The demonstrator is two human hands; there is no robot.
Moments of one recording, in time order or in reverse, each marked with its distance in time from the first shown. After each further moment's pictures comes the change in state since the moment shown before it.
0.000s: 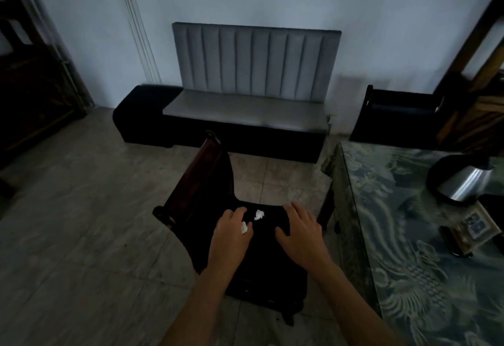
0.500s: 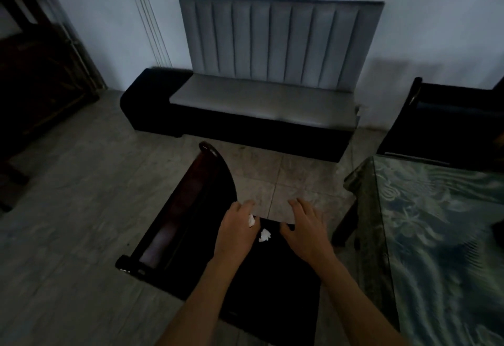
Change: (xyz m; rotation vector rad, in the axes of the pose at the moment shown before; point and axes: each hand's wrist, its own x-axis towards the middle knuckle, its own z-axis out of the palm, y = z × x) left_hand 0.198 -0.001 0.078 -0.009 -0.057 -0.085; right_hand 0.222 0.055 0.018 0.042 -0.087 -0.037
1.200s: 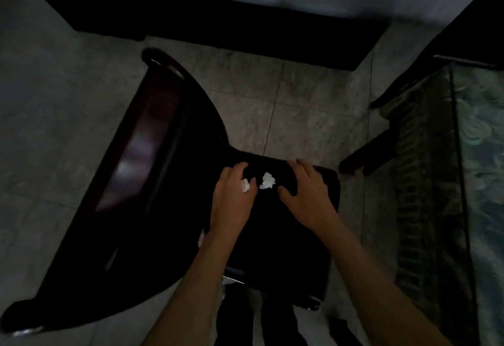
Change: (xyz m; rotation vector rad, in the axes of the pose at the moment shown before) left_hand 0.089 -0.138 0.133 -0.079 -0.090 -0.230; right_hand 0.120 0.071 0.168 0.137 -0.163 0.139
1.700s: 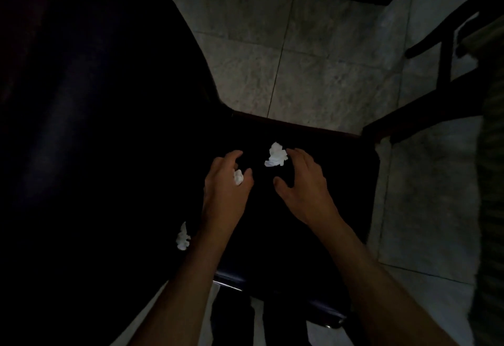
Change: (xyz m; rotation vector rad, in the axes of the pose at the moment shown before) left_hand 0.039 -0.133 0.120 0.011 -0.016 -0.147; right_hand 0.068 0.094 0.159 0.057 -0.072 0.075
